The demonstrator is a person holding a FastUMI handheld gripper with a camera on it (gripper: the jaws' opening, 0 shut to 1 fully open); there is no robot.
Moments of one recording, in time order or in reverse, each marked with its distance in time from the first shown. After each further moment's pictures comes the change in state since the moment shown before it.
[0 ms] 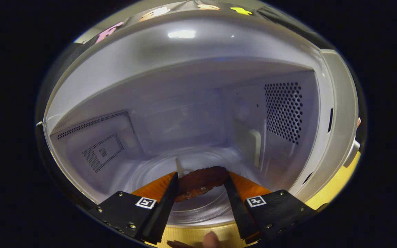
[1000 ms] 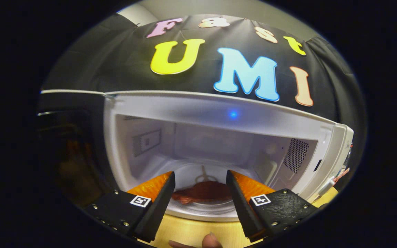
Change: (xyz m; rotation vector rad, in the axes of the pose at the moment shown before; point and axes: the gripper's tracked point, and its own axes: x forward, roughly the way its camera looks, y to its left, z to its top) arm -0.078 0.079 0.015 -0.276 -0.078 0.241
